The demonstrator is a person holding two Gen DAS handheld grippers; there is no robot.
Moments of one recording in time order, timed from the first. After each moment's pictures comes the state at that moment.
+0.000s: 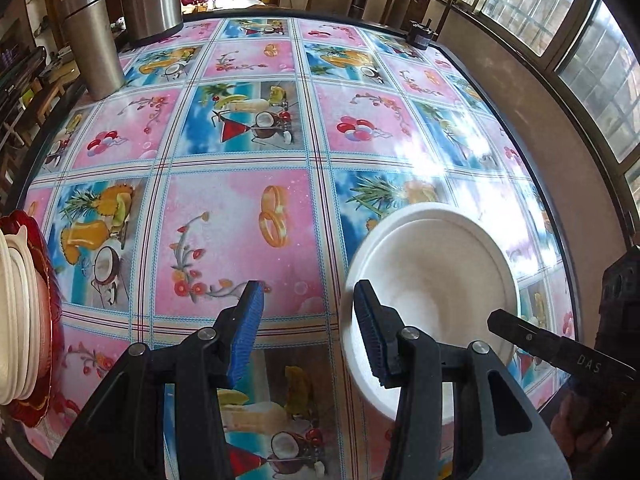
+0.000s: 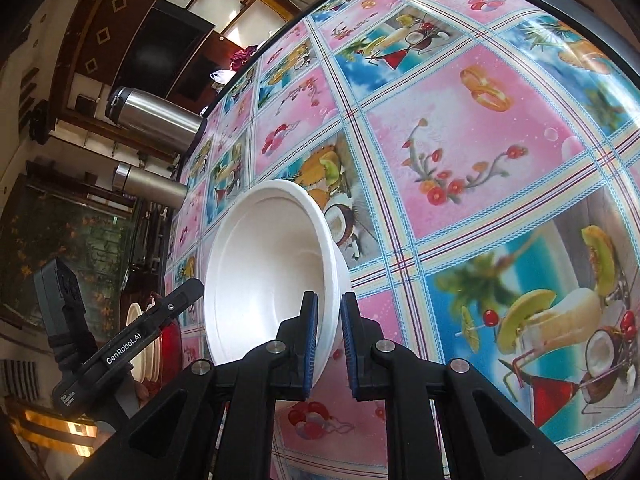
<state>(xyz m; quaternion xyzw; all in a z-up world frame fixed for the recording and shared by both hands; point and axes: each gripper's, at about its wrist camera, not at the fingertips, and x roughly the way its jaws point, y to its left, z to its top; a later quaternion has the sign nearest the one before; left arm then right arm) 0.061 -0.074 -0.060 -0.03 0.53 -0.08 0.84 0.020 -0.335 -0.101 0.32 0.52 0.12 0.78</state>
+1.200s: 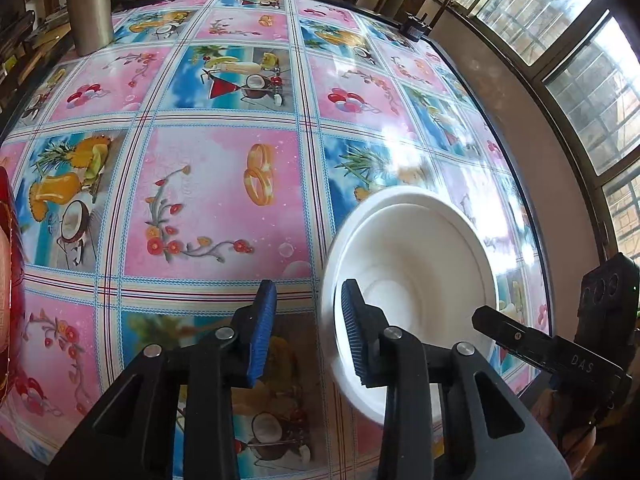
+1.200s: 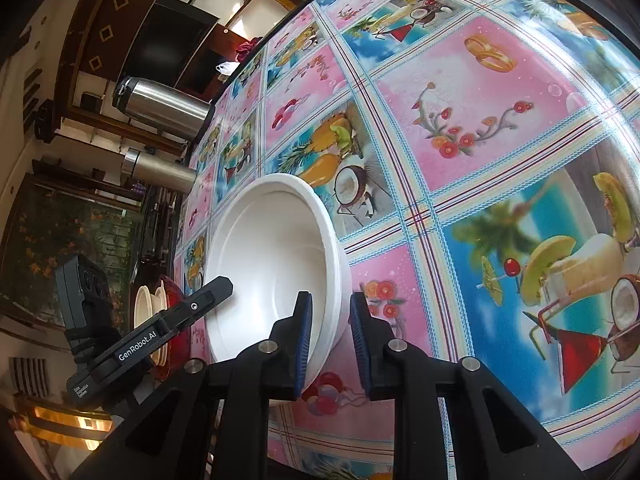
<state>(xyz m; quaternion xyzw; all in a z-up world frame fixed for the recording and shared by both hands) 0.050 -0.063 -0.078 -0.09 0.56 -0.12 0.82 0.010 -0.325 -0.108 0.33 0.53 0.13 0.77</state>
